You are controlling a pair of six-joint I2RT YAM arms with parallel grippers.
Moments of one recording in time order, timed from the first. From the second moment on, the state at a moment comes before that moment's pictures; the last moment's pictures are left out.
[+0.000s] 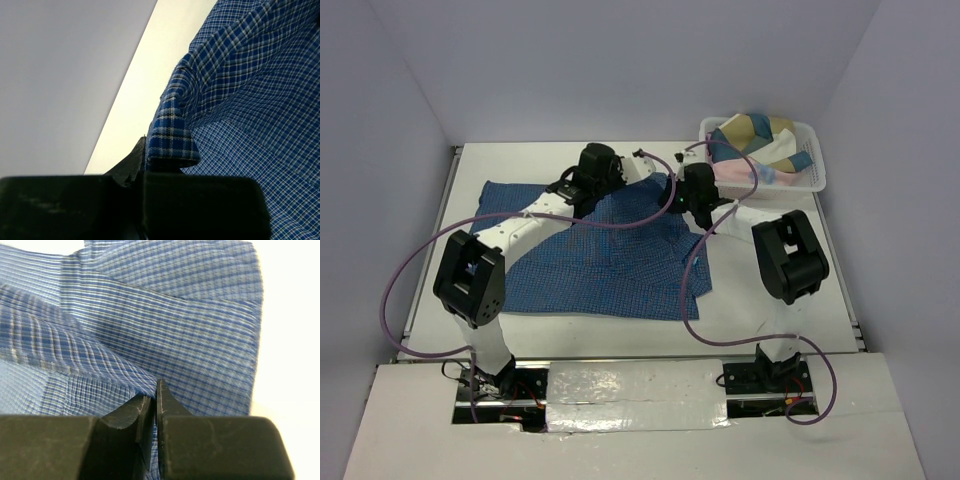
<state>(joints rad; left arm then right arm) -0.53 1.78 1.43 -0.13 -0.17 0.78 0.38 1.90 1.15 0.25 -0.18 0.33</state>
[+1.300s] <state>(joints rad) -0.61 1.81 1.55 -0.38 -0.20 0.69 0.46 1.76 0.78 0.29 -0.13 0.71</state>
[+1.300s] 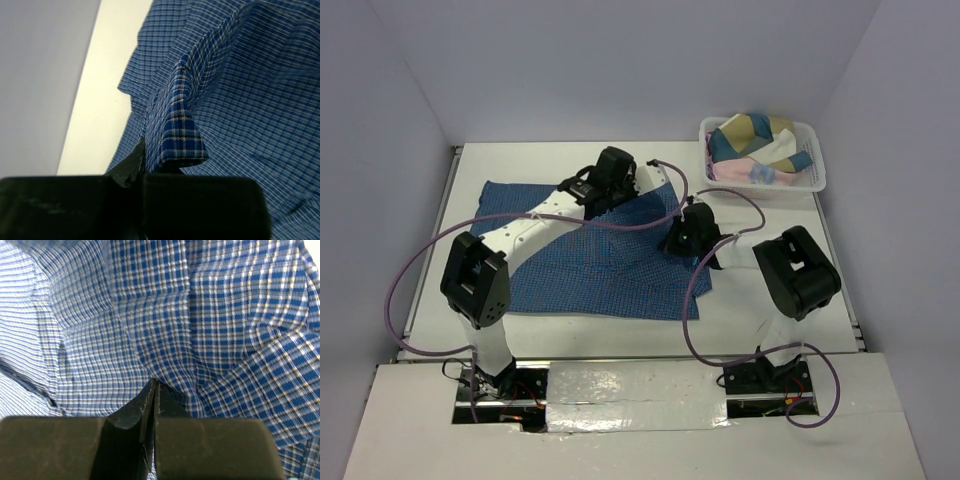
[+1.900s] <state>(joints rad) -0.81 1.59 1.46 -0.78 0.01 0.59 0.39 1.20 0.68 0.04 -0.03 0.64</state>
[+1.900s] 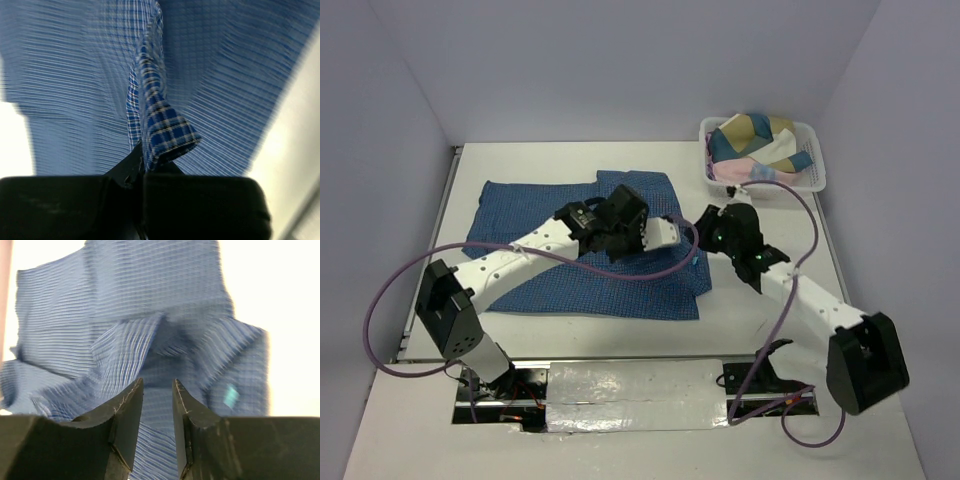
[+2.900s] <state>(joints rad) -1.01 1.88 1.49 -0.95 0.09 0.63 0.36 1.08 0.54 -0.14 0.03 0.53</state>
